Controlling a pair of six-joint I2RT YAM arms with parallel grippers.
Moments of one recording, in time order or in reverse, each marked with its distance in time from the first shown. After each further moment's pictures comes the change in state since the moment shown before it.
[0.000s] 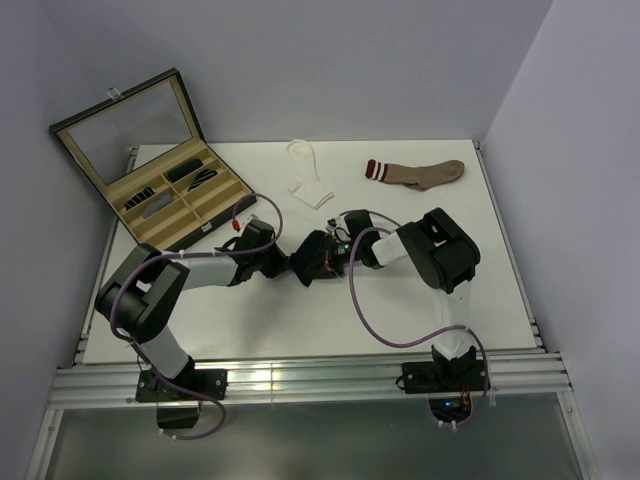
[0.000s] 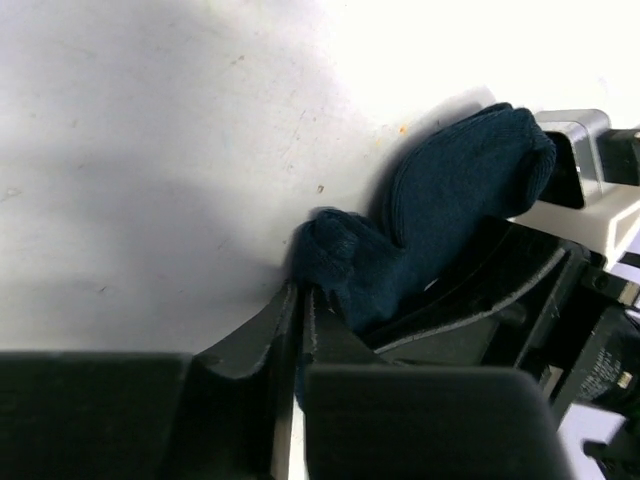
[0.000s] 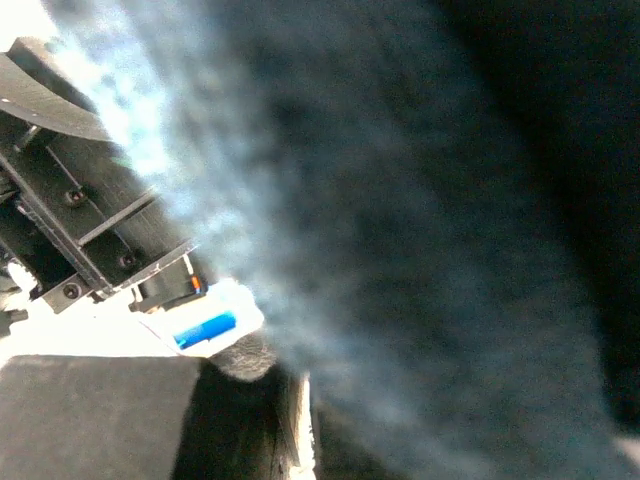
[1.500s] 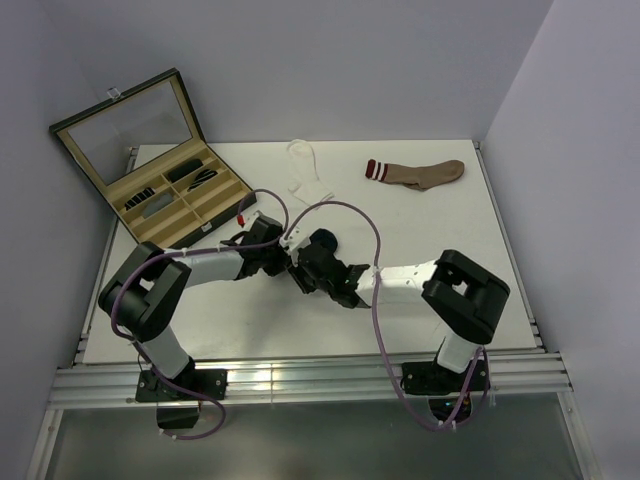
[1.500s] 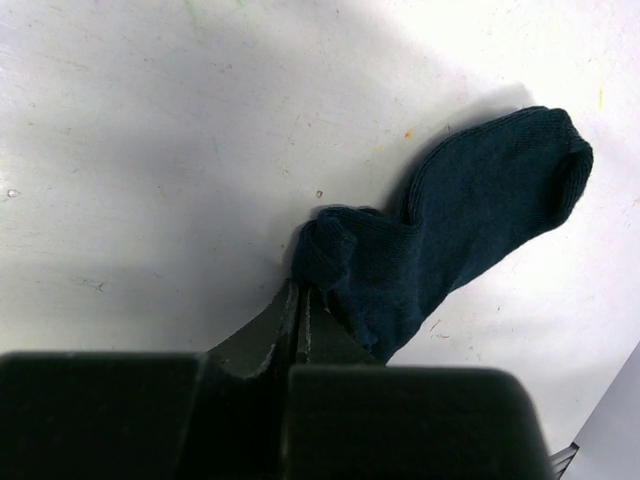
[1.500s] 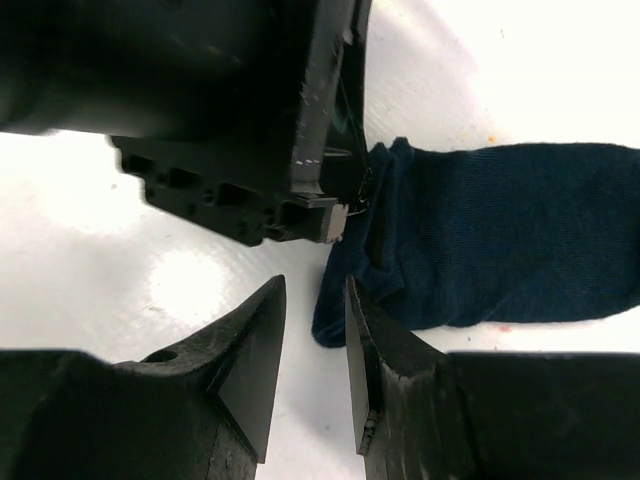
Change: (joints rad) left arm -0.040 0.021 0.101 -0.157 -0.084 0.048; right arm 0.492 -0.393 -0.056 -0.205 1.076 -0.888
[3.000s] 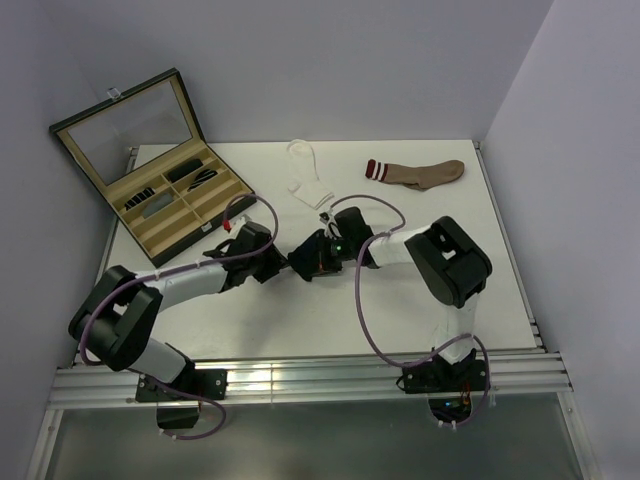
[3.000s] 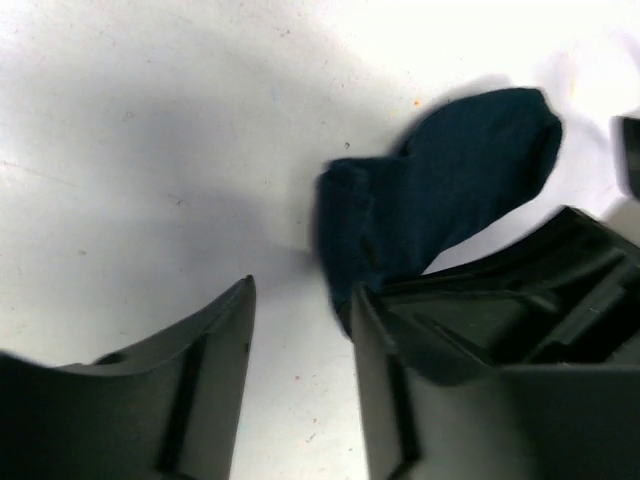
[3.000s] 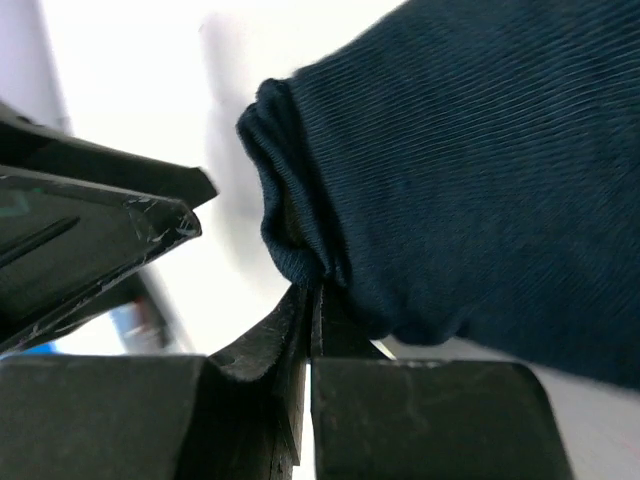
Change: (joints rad) left arm 0.003 -0.192 -0.101 -0.060 -0.038 -0.019; right arm -0.399 0.229 0.088 -0.035 -0.755 0.553
